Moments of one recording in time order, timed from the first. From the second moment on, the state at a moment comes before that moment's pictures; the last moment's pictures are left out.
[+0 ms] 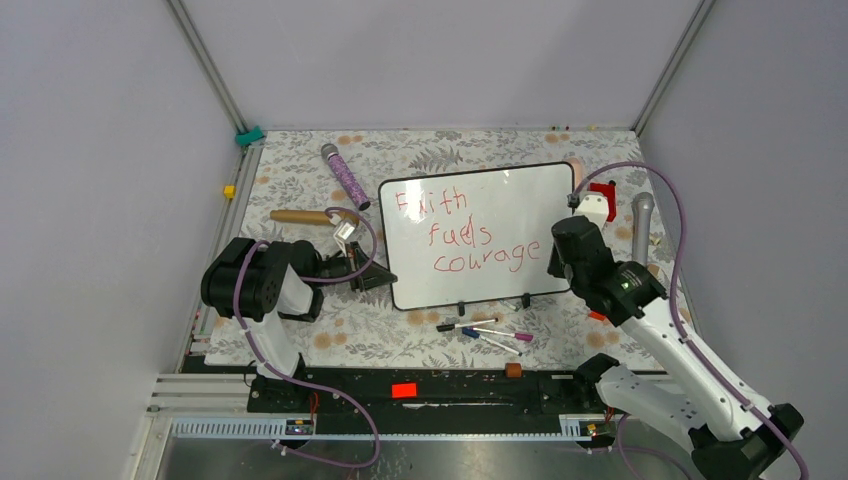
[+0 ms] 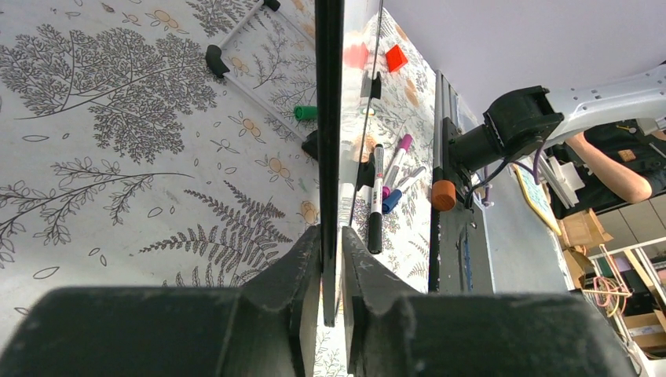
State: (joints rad) left arm -0.12 1.80 0.29 1.41 1.19 -0.66; right arm 0.57 0.88 0.90 -0.79 0.51 0.48
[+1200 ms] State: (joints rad) left arm 0.03 1.35 0.18 1.41 1.20 -0.87; right arm 0.57 0.80 1.14 -0.98 0.44 0.39
